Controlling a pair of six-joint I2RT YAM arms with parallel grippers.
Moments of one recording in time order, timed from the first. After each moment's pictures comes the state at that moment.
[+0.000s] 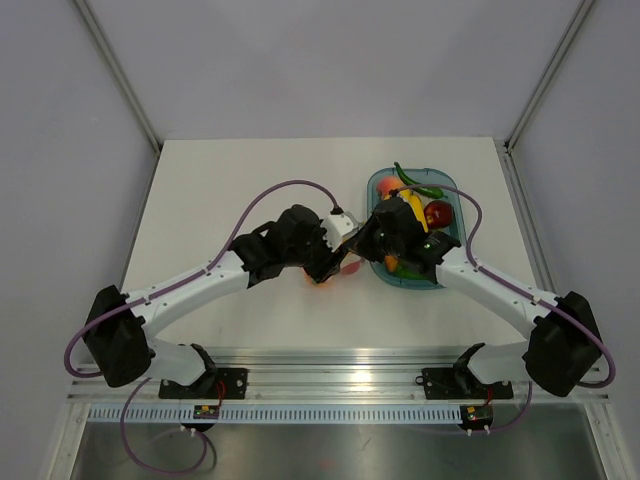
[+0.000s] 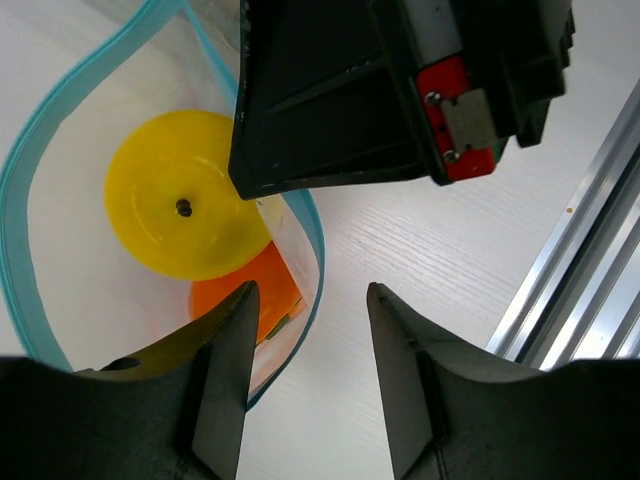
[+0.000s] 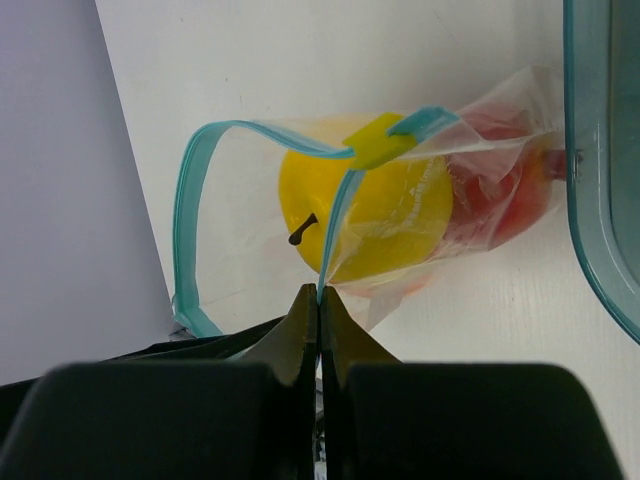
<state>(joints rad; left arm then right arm) -0.86 1.37 1.07 -0.39 0.16 0.10 0.69 1.33 0.97 -0.29 0.01 1.11</state>
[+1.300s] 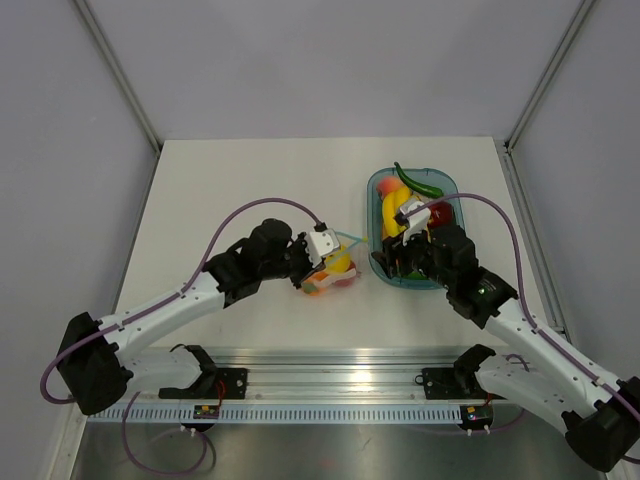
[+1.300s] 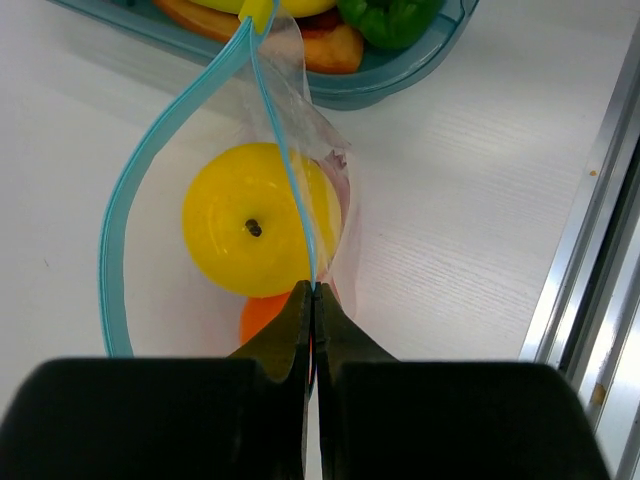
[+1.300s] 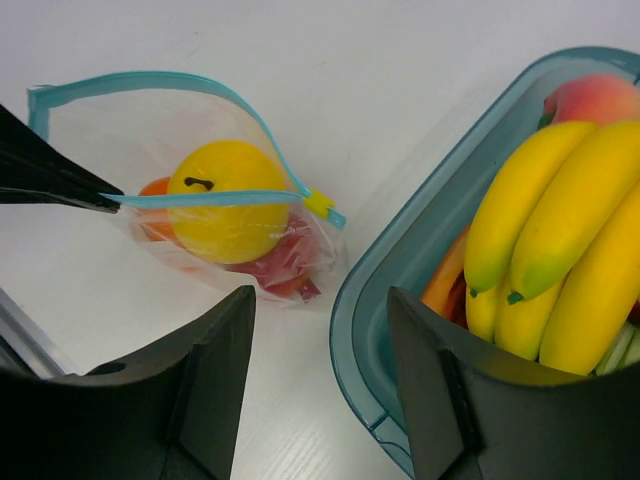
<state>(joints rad) -0.82 1.17 0.85 -0.24 0.25 0.28 0.62 0.87 0.72 -0.20 -0.07 0.03</state>
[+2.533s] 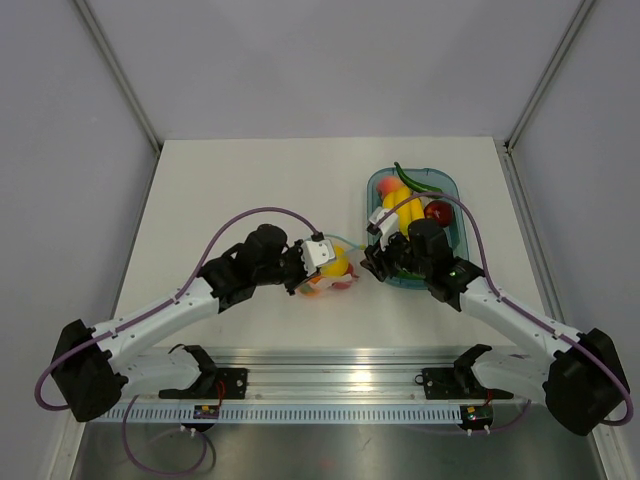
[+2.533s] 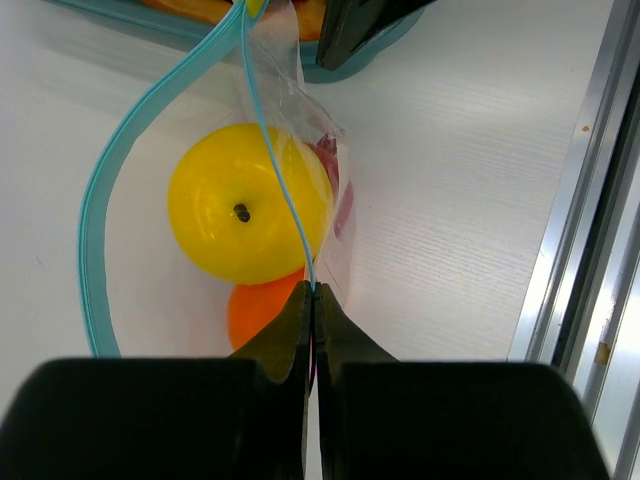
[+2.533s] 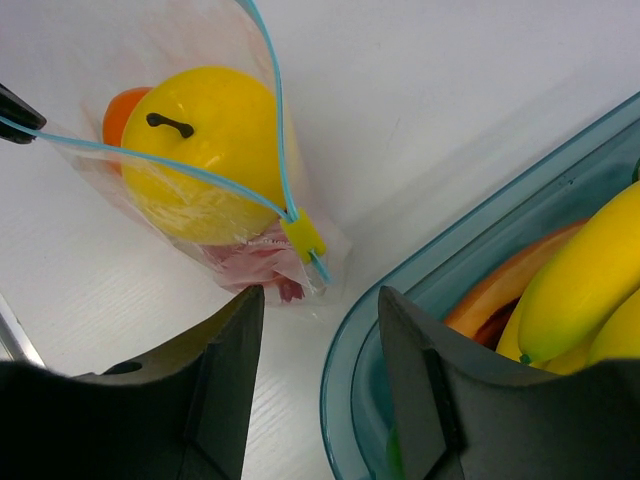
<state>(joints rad) -0.82 1.12 0.81 -0.28 0.29 0.35 0.59 1.10 0.68 -0.06 -0.28 -0.20</state>
